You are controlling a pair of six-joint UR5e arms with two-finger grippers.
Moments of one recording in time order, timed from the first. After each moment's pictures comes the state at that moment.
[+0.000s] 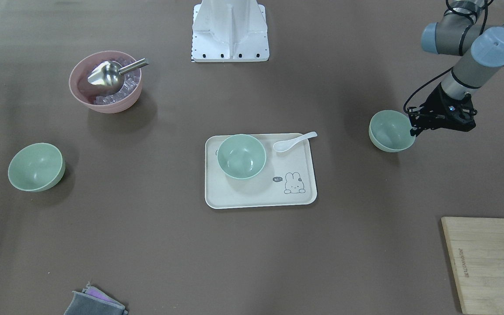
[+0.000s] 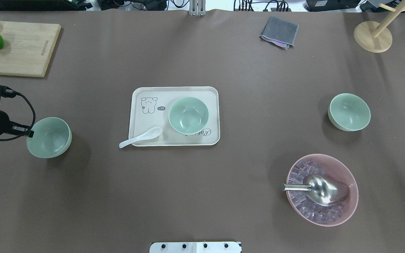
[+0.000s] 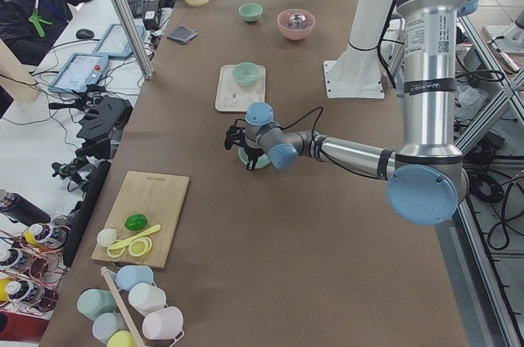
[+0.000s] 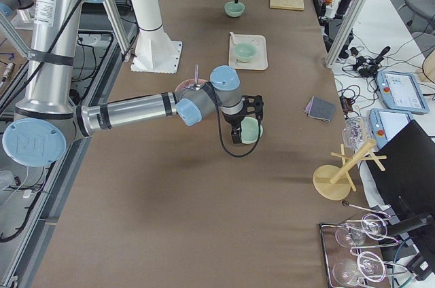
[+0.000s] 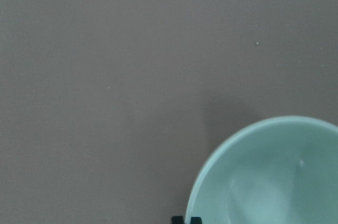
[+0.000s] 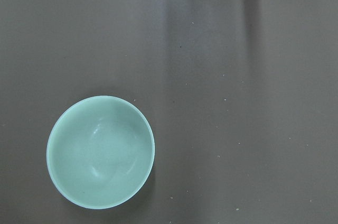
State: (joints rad) left arm -0.87 -1.50 -1.76 -2.20 -2.10 -0.77; right arm 1.24 -1.75 1.95 -1.18 2.24 0.61
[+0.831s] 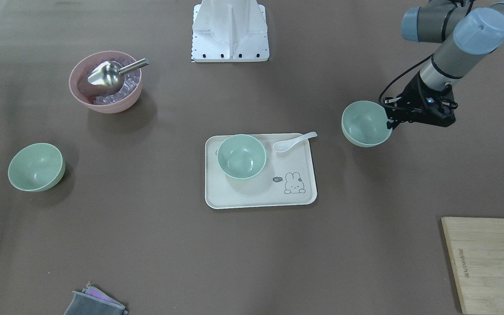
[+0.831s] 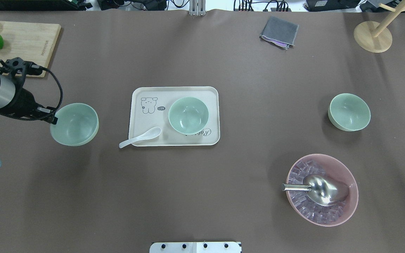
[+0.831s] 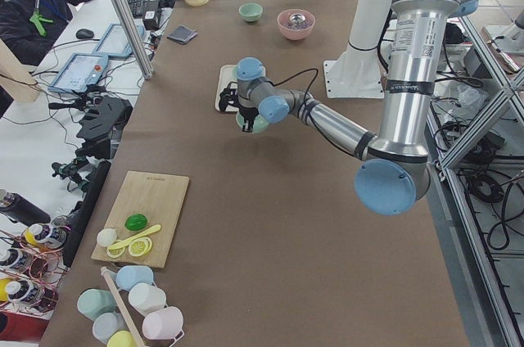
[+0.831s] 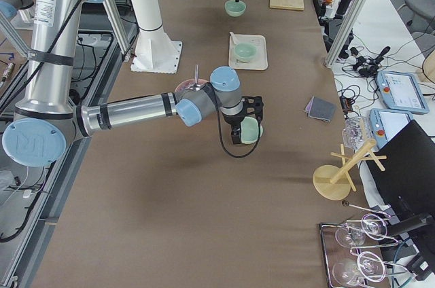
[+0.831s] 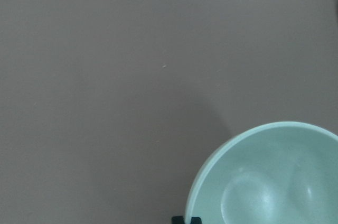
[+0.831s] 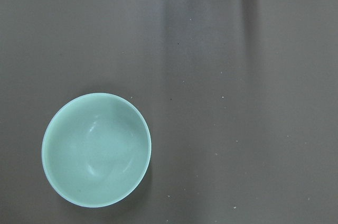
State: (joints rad) left arm -0.88 -1.74 -1.92 -1.76 -2.17 -0.79; right arm 1.24 -1.75 1.95 -1.19 2.24 0.61
